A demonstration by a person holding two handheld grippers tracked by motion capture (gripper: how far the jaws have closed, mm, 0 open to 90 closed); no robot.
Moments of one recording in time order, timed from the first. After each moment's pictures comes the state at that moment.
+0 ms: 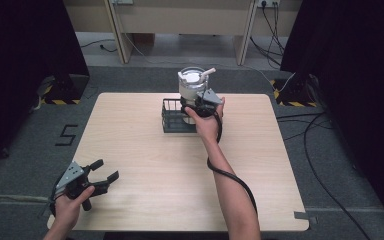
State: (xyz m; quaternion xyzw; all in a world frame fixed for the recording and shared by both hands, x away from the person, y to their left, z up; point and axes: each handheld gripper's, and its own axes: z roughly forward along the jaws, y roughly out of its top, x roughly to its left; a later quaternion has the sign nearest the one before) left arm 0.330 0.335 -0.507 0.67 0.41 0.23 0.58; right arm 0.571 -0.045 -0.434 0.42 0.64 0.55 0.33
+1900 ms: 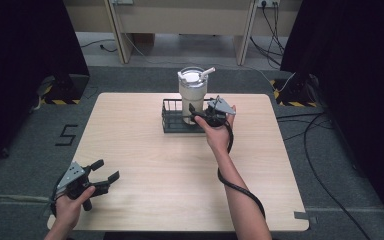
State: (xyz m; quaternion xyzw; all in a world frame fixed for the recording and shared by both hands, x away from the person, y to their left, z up) left arm 0.330 0.332 -0.507 0.67 0.41 0.23 0.58; right arm 0.530 -0.078 -0.433 0.42 0.63 0.57 0.32
